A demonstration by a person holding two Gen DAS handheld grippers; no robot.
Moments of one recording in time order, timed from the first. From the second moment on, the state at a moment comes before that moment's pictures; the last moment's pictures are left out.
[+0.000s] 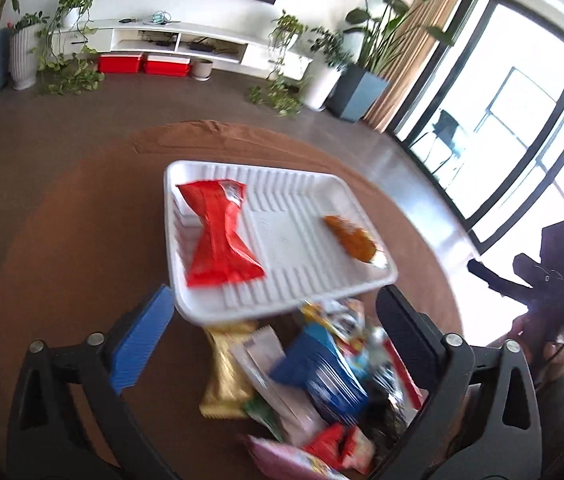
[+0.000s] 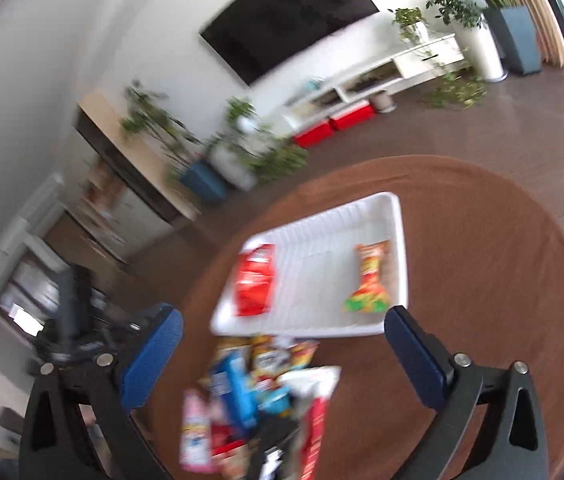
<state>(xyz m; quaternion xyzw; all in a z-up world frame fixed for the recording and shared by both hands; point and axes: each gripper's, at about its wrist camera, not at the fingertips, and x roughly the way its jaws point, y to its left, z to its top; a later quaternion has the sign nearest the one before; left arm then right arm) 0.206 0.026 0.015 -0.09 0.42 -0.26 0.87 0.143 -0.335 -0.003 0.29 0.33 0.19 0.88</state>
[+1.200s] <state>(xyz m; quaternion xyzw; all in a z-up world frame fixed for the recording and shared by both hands) 0.099 0.012 -0.078 -0.10 0.50 -0.14 0.85 0.008 -0.271 -0.062 0.22 0.40 0.07 0.89</state>
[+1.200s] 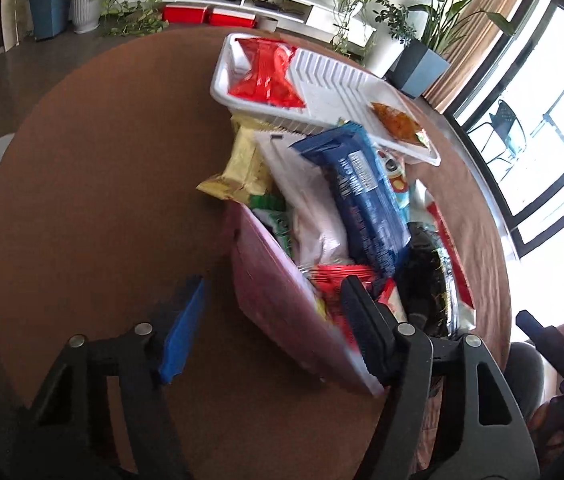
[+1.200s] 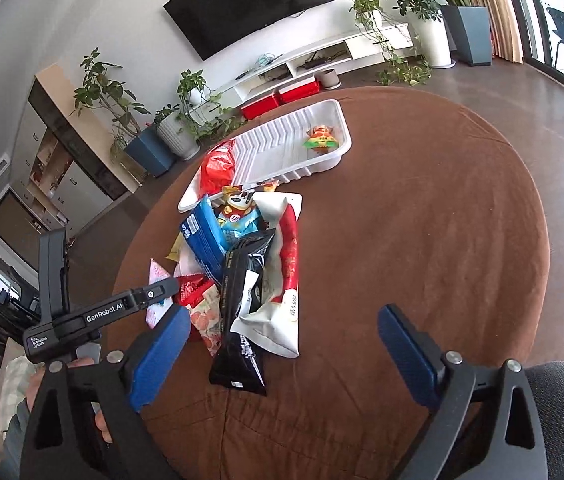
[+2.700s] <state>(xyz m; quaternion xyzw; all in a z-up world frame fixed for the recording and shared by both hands) 0.072 0.025 -0.083 -0.01 0.51 -0.16 0.85 0.067 -0.198 -0.083 0.13 0.48 0.11 0.86</state>
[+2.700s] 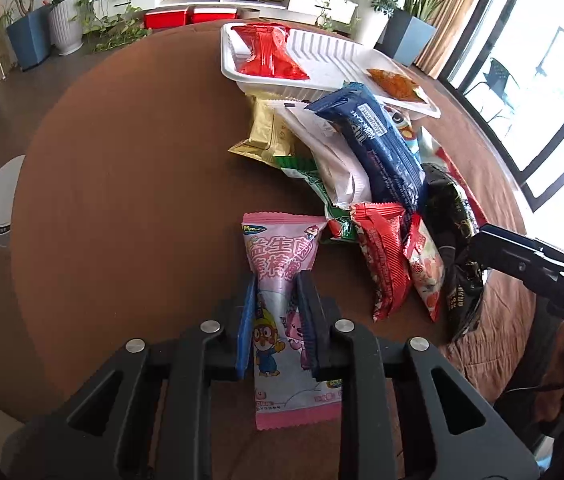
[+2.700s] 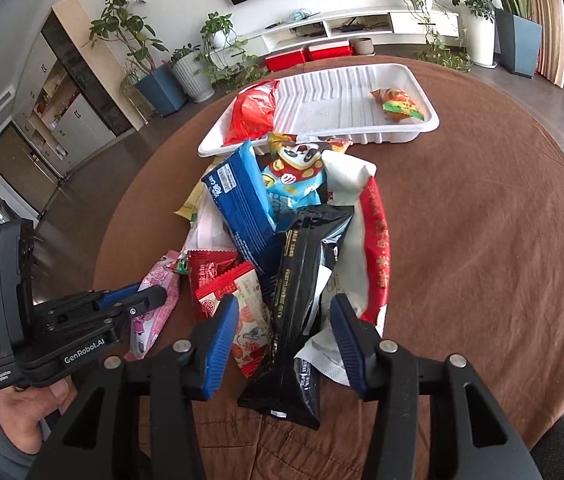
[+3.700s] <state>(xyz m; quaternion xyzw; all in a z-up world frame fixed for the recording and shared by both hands) 0.063 0.019 -0.082 0.02 0.49 -0.18 0.85 0.065 -0.191 -0.078 0.11 0.49 0.11 0.86</state>
